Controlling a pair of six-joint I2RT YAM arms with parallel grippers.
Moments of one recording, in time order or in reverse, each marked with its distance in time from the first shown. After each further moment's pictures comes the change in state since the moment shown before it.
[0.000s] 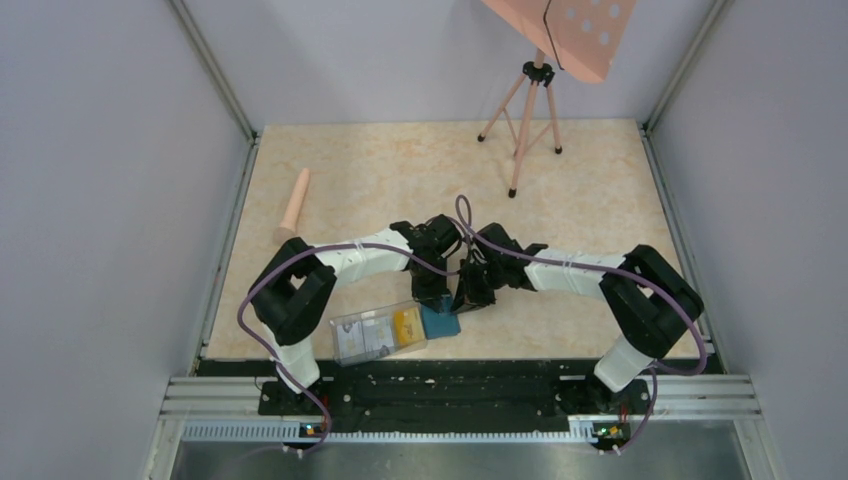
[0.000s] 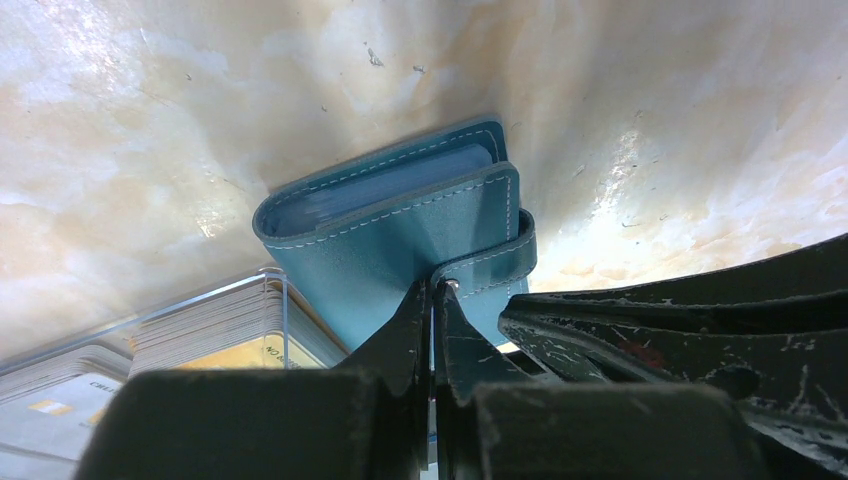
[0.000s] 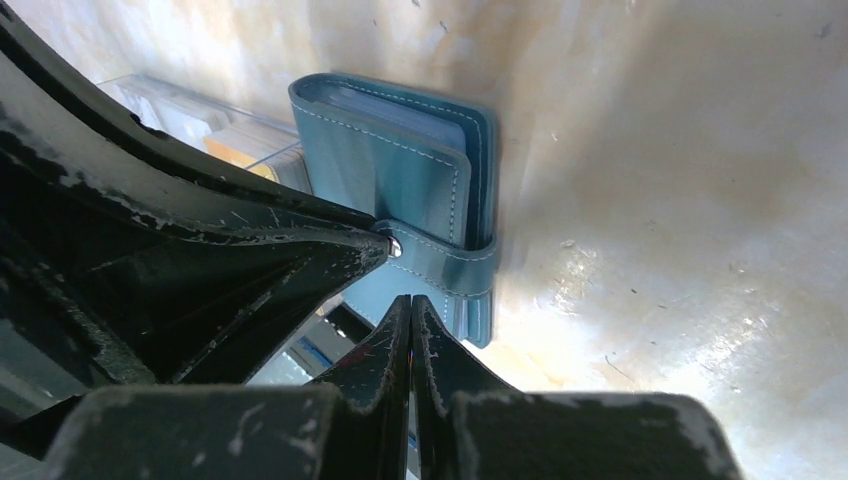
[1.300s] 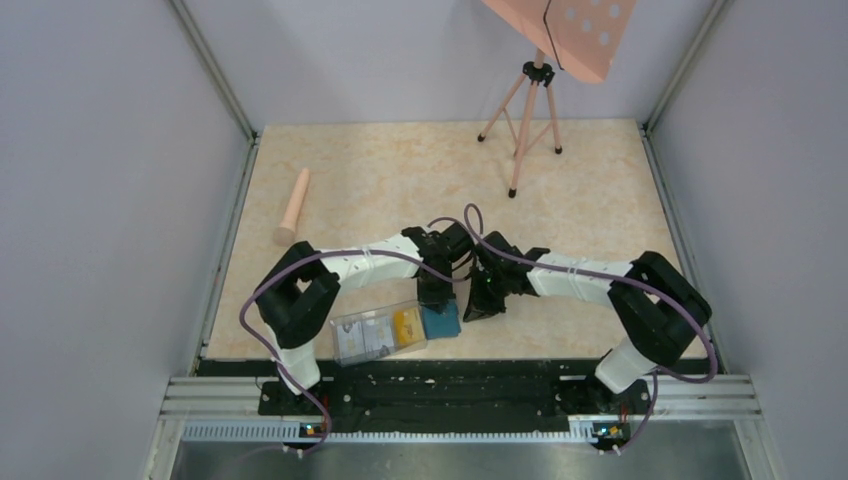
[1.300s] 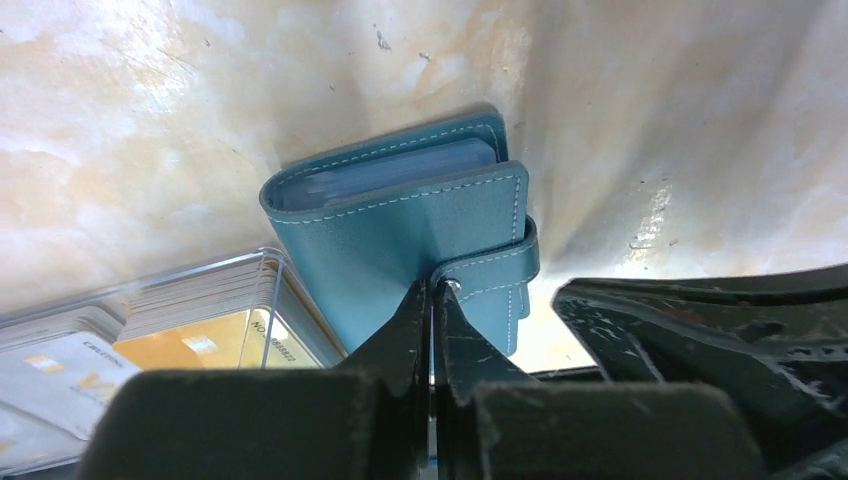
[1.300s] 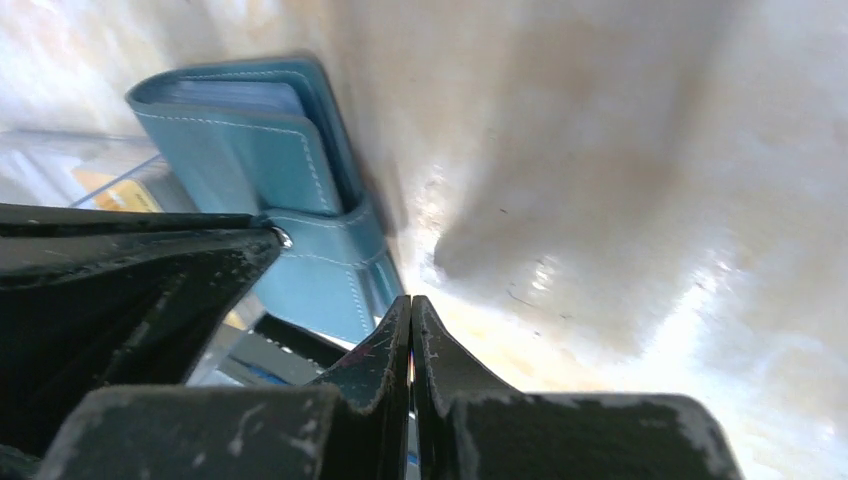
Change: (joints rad) left arm -0.079 0.019 0.032 -0.045 -0.132 -0.103; right arm 0.043 -0.026 -0.005 -0.118 0.154 0.094
